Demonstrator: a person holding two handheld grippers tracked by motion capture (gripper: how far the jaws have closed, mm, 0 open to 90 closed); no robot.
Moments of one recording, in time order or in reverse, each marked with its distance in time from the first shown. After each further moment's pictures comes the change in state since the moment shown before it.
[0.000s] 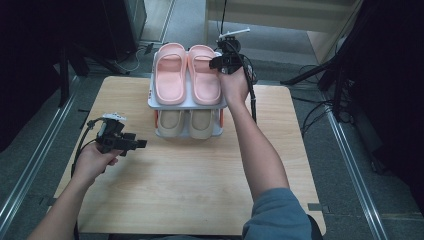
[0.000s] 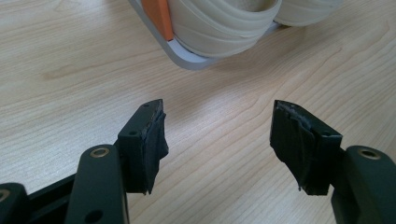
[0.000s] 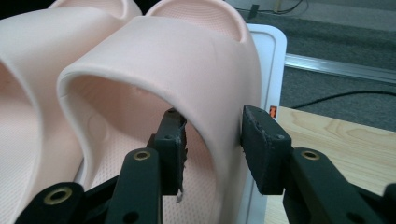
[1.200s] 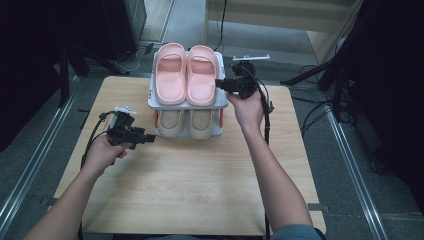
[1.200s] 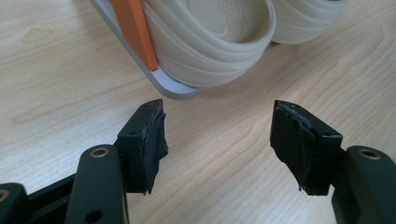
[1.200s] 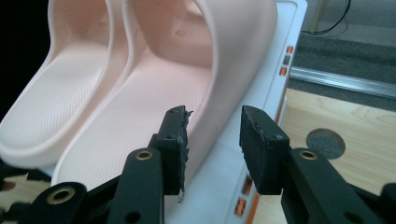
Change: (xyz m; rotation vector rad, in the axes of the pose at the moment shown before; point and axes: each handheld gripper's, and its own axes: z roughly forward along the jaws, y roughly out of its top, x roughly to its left) left arm -0.001 0.025 0.023 0.010 -0.033 0.027; right arm -0.019 -0.071 -0.045 -0.109 0.170 -0.046
